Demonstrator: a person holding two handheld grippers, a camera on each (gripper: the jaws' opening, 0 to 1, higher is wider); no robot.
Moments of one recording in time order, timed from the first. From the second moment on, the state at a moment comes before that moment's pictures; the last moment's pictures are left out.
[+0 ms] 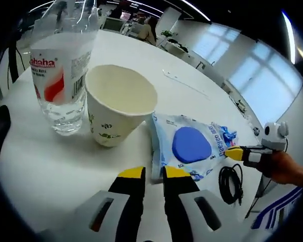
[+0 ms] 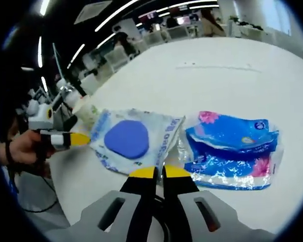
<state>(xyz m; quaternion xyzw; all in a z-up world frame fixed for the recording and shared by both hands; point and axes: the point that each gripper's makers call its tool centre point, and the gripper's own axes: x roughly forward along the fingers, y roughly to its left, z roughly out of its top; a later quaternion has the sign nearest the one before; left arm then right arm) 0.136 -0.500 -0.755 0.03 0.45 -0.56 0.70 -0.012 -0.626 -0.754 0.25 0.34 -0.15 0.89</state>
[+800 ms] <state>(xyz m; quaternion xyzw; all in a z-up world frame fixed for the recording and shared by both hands) 0.152 -0.514 -0.757 -0.02 0.47 -0.51 0.72 0.002 -0.639 -0.754 0.25 0.34 -0.16 0.89</state>
